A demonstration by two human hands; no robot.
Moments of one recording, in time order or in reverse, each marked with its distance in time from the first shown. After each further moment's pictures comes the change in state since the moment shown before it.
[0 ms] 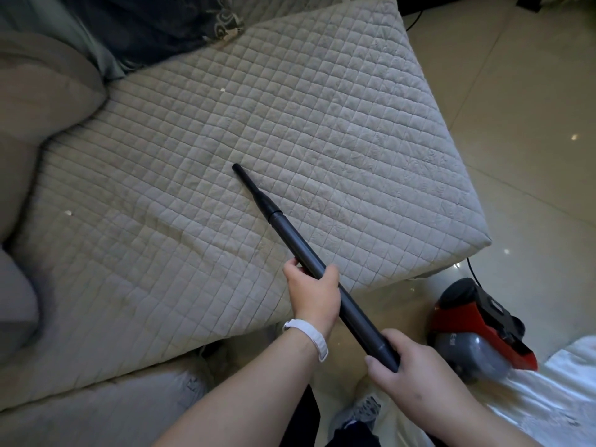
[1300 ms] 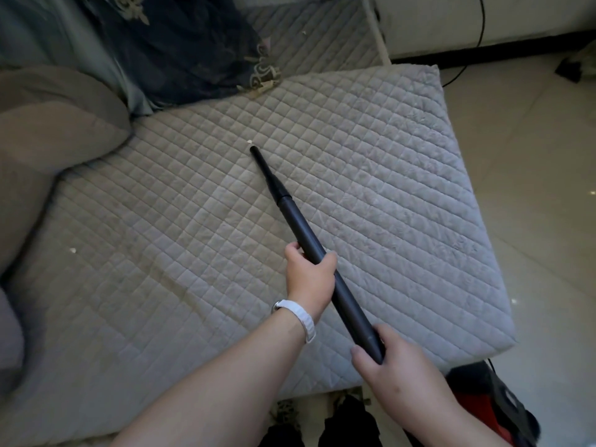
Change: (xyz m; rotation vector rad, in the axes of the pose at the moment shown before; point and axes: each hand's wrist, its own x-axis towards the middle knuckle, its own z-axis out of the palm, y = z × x) left_hand 0.141 0.115 0.032 0.015 0.005 0.050; right_hand 0.106 -0.114 -0.079 -0.030 0.114 -0.054
